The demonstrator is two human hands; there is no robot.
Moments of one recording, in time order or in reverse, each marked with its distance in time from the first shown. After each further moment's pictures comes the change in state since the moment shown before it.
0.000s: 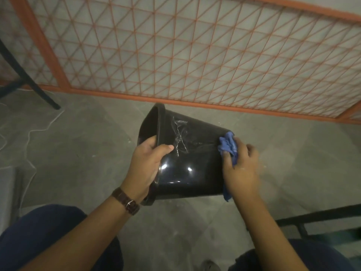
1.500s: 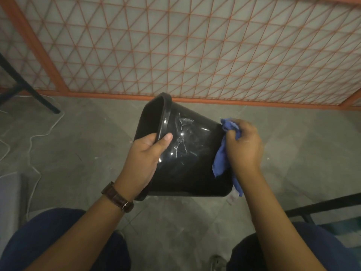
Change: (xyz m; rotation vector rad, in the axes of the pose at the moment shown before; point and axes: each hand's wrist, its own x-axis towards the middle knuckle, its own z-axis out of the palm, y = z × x) left_hand -0.007 0.017 -0.004 0.115 -0.100 0.137; right_hand 0.036 -0.019 0.001 0.172 0.138 -0.001
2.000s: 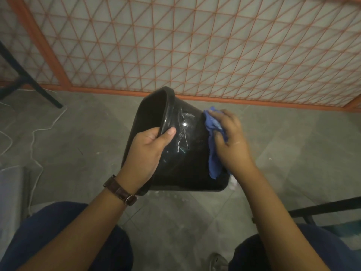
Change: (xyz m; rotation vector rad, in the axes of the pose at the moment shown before) left_hand 0.006 -0.003 -0.002 0.024 0.032 0.030; right_hand -0.009 -0.012 0.012 0.142 -0.321 -0.336
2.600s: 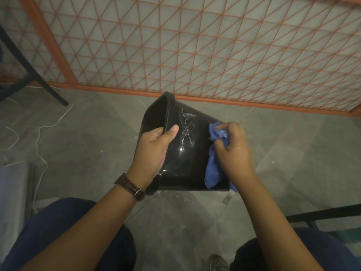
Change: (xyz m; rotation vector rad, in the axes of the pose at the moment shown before) left_hand 0.007 -0.006 0.003 -0.123 0.063 -0.070; right_hand -0.011 -0.008 0.007 -0.043 0.076 0.139
